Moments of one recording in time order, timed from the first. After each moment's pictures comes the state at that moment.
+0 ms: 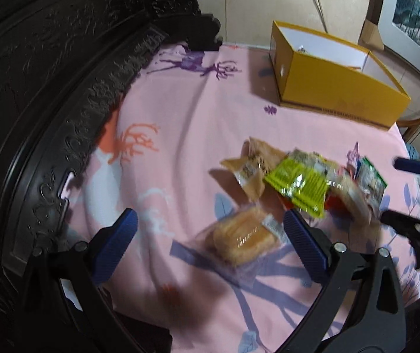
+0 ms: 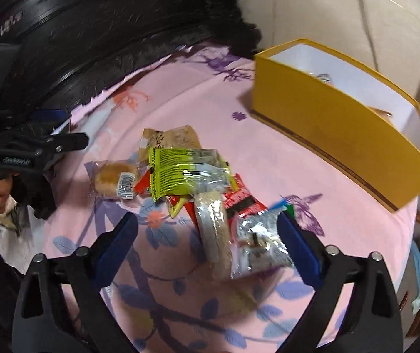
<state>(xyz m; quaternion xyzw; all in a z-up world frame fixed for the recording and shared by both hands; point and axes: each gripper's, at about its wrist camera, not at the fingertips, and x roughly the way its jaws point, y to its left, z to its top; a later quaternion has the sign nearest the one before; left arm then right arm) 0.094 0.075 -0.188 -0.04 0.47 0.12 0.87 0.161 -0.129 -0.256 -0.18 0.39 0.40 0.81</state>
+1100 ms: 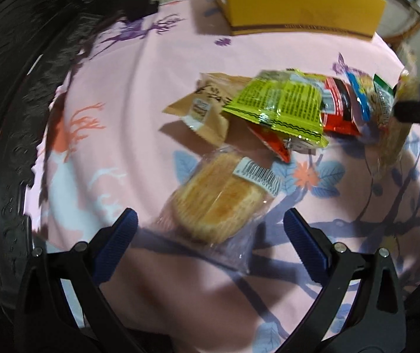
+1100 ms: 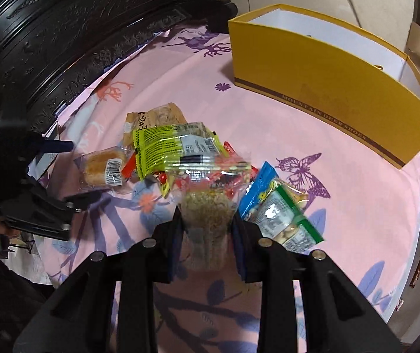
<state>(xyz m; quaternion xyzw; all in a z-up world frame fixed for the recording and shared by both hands) 0.116 0.039 -0.258 0.09 0.55 0.03 0.83 0.160 -0.154 -0.267 -0.12 0.45 0.36 0.81</state>
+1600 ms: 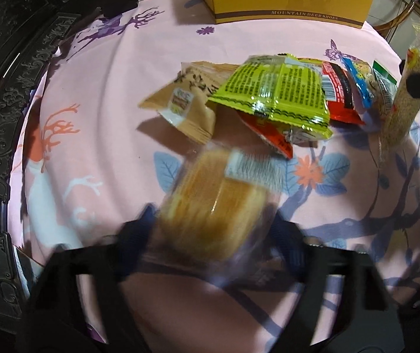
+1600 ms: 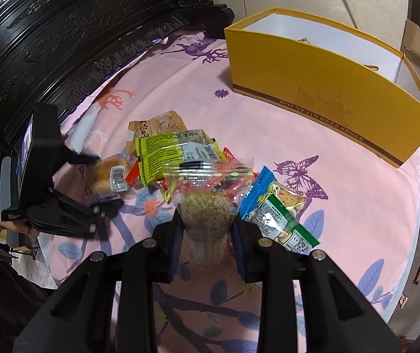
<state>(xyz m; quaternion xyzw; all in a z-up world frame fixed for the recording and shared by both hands) 0.125 0.043 -0.278 0.08 0.56 -0.02 0.82 0.162 -0.158 -0.260 -0.10 0.44 0.36 0.82</state>
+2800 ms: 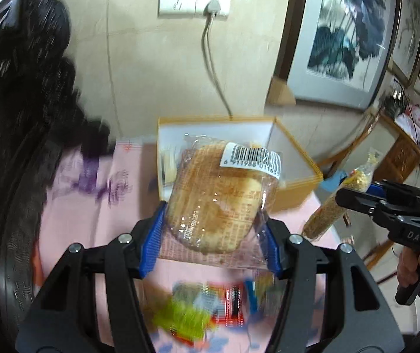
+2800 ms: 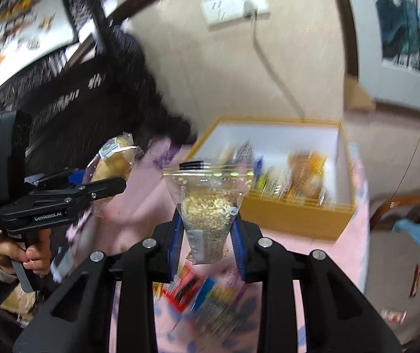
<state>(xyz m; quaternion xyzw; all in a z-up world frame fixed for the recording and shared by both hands) 0.246 -0.016 -0.054 -0.02 0.35 -0.08 0.93 0.235 -0.244 -0.111 0.03 0.29 0.31 0.90</state>
